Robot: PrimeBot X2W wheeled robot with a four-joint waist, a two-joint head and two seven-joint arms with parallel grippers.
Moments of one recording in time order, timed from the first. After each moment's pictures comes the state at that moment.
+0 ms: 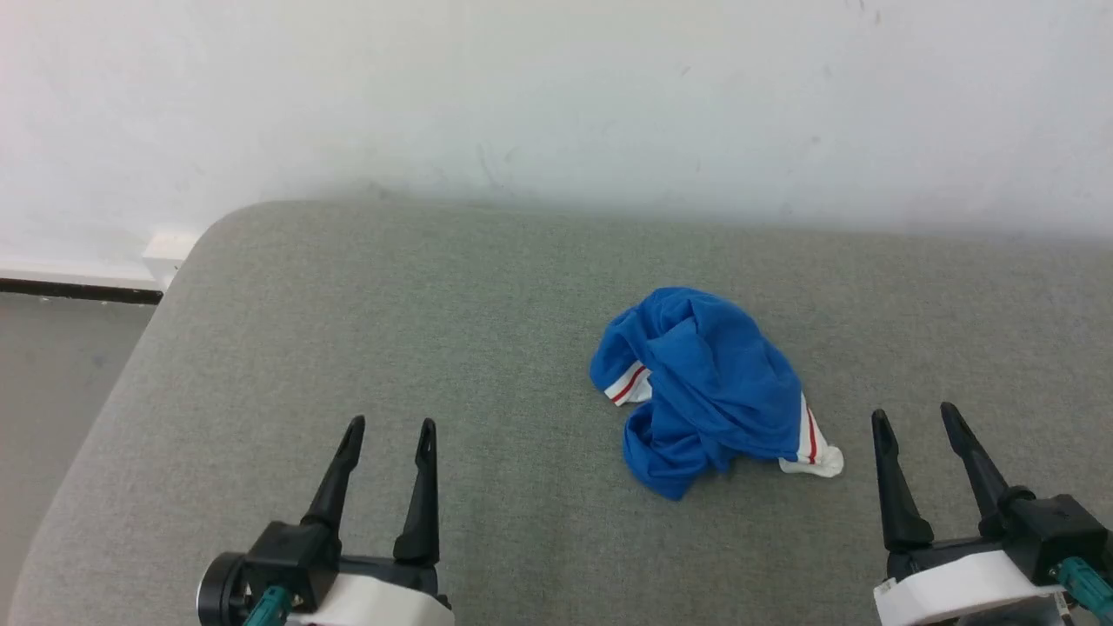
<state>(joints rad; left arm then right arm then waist) 0.07 0.16 -0.25 -0.04 -0.25 0.11 -0.26 0.09 -0.05 -0.05 0.05 0.08 0.13 -0.26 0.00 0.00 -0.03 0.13</state>
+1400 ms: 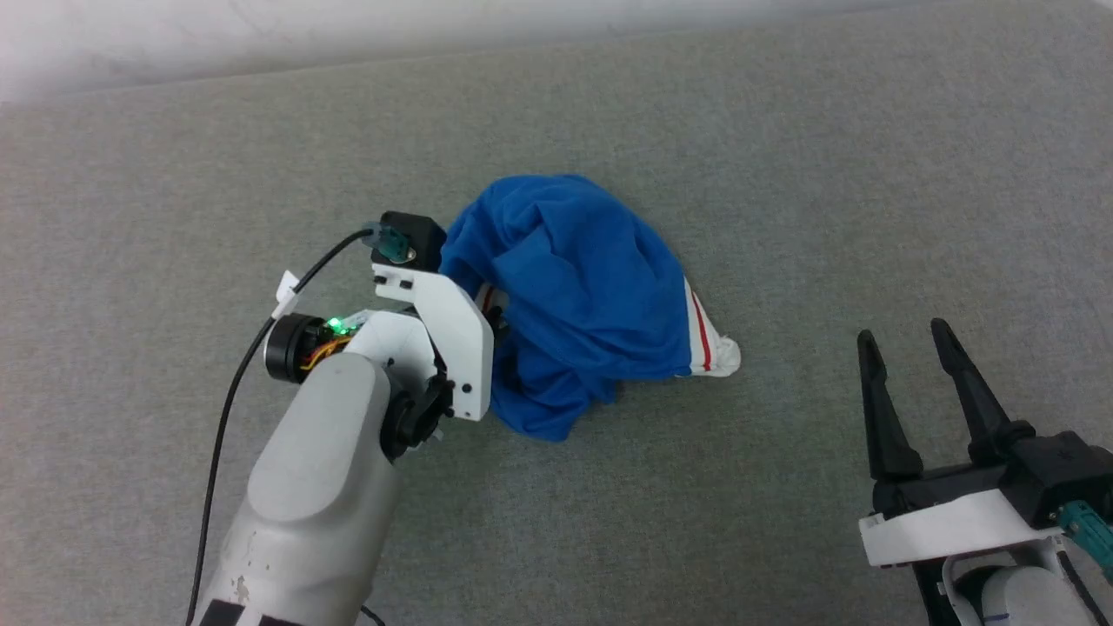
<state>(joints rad) -0.61 0.10 -0.28 0.50 -0.29 -0.03 0.55 -0.02 -0.05 -0.01 -0.01 0.08 0.13 -0.26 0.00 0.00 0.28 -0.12</state>
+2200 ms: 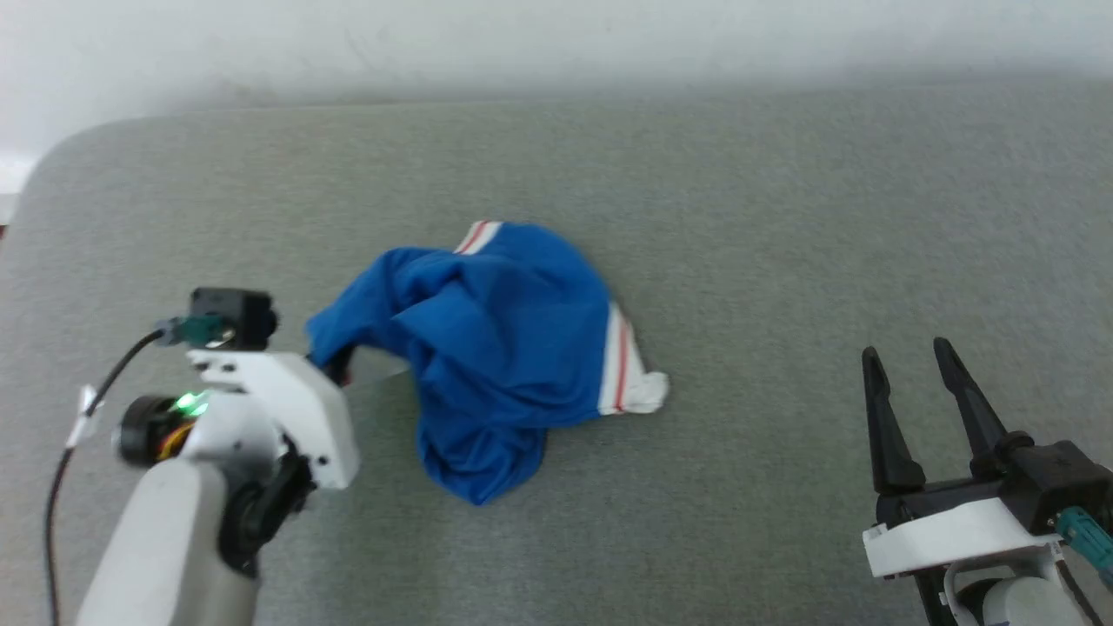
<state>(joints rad) -0.32 0.27 -0.13 0.14 -0.45 -0.06 0.48 -0.01 -0.05 -0.03 0.03 0.09 0.13 -0.26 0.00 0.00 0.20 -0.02</state>
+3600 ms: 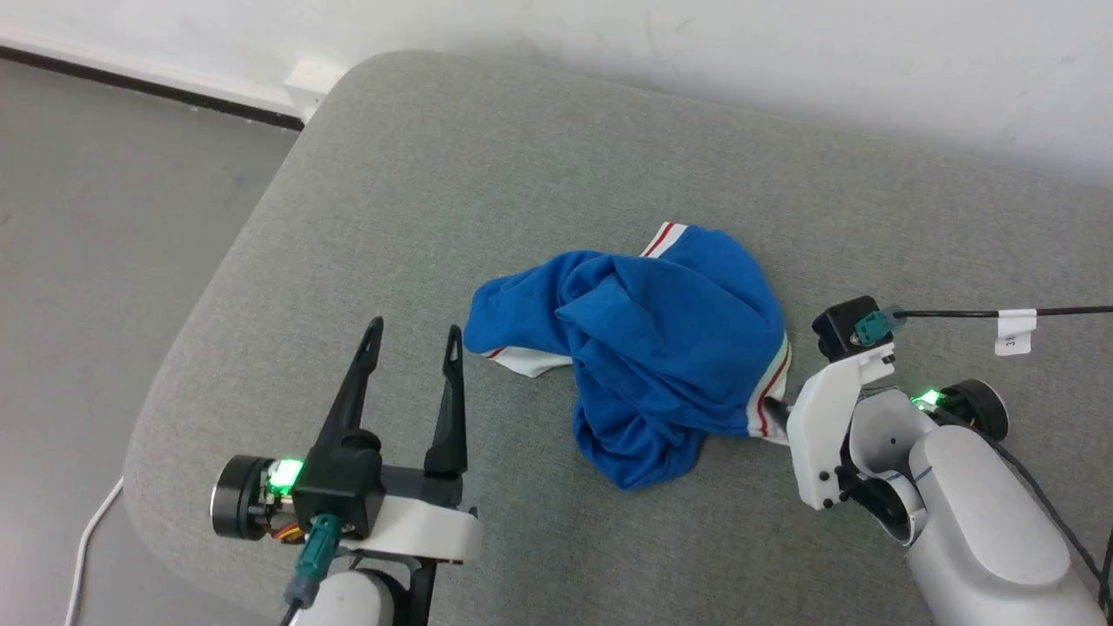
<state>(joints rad) -0.09 0.09 -0.25 -0.03 -0.05 0.15 -0.26 -0.43 -0.16 0.26 0.51 0.27 0.13 0.55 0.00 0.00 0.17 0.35</state>
